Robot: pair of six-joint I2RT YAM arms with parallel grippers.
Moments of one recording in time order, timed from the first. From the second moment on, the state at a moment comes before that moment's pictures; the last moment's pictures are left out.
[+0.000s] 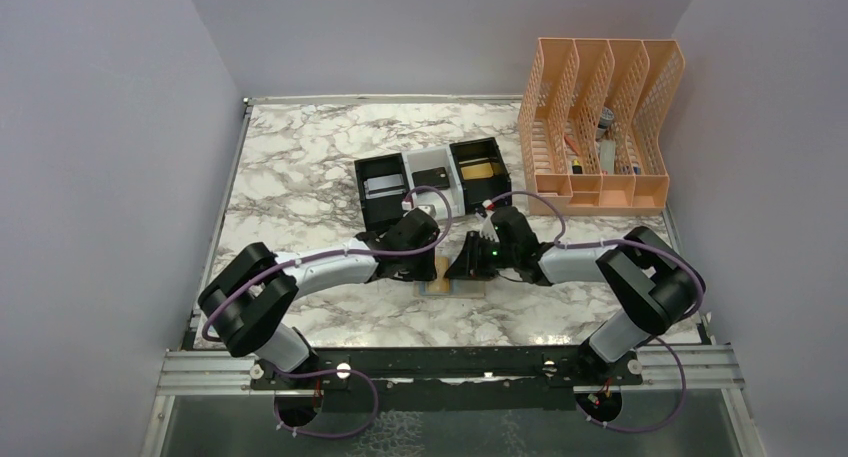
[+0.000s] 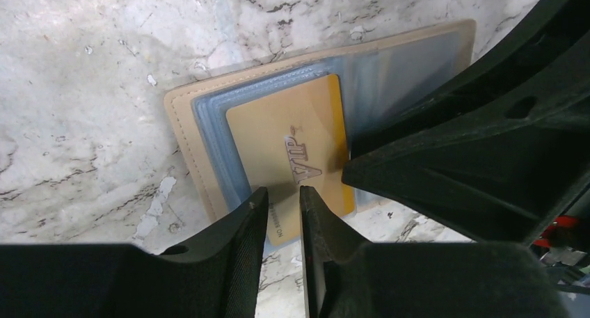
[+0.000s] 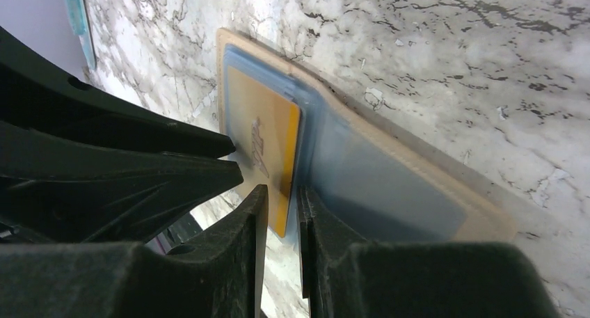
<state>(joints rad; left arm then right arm) -0.86 1.51 0.79 -0.25 -0.01 -0.72 0.65 1.60 0.54 0.34 -0.46 0.79</state>
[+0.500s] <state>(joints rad) -0.86 1.50 0.73 -0.16 -0.01 -0.78 0.65 1.63 0.53 0.40 -0.49 0.82</state>
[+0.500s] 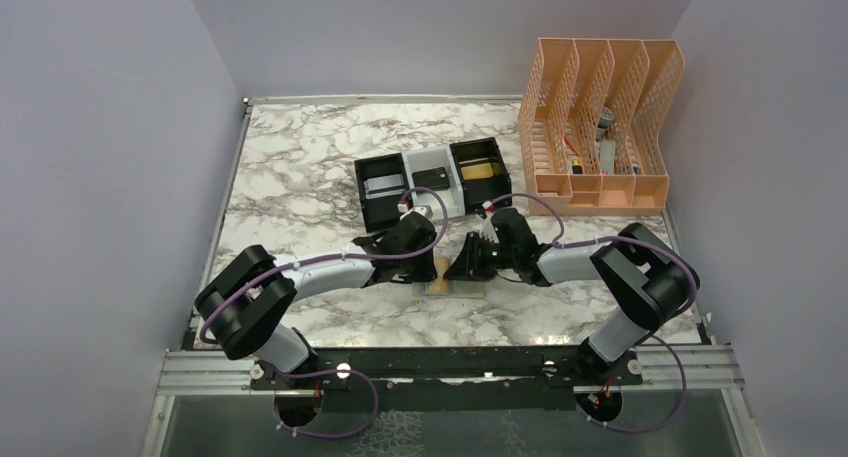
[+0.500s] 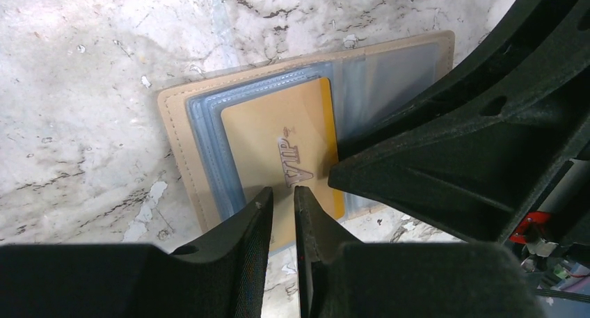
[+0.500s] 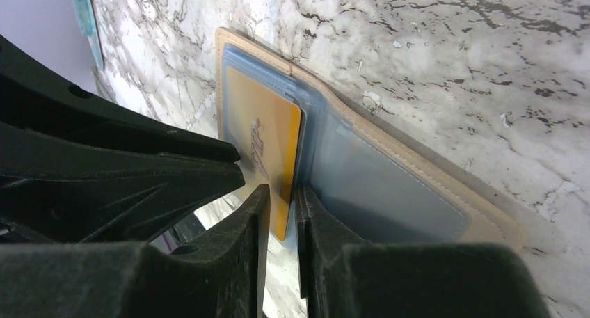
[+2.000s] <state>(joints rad) -0.89 1.48 0.74 -0.26 -0.07 -0.74 0.66 1.61 0.55 0.34 -0.44 0.77</state>
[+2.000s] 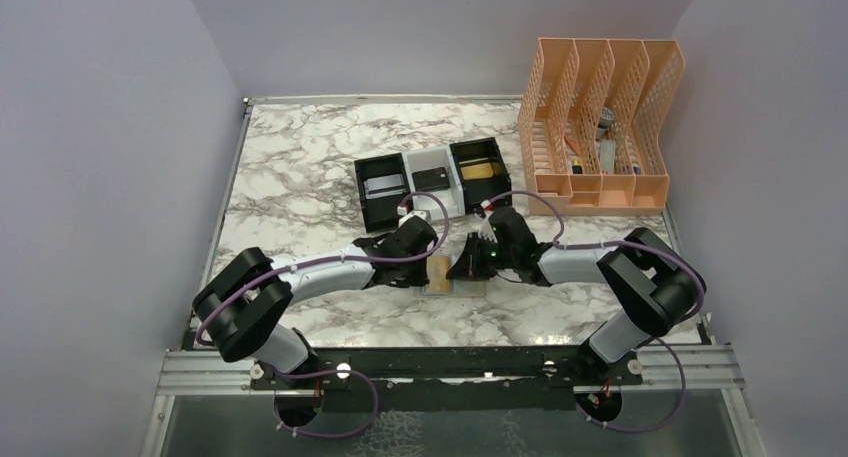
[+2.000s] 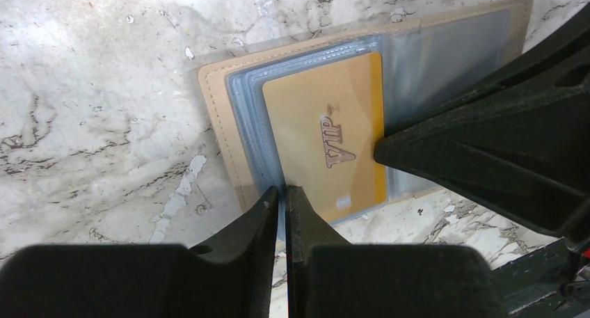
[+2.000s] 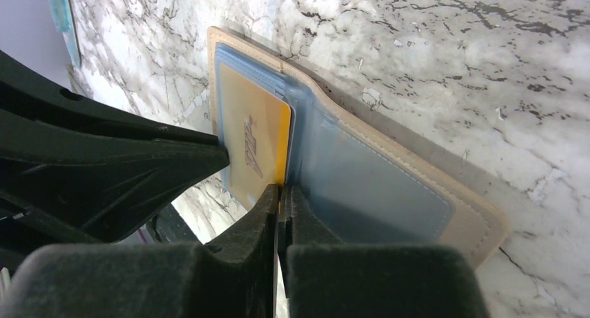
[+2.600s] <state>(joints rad) -0.89 1.49 0.75 -0.26 -0.09 -0.76 0.58 1.55 0.51 0.30 -0.51 0.72</state>
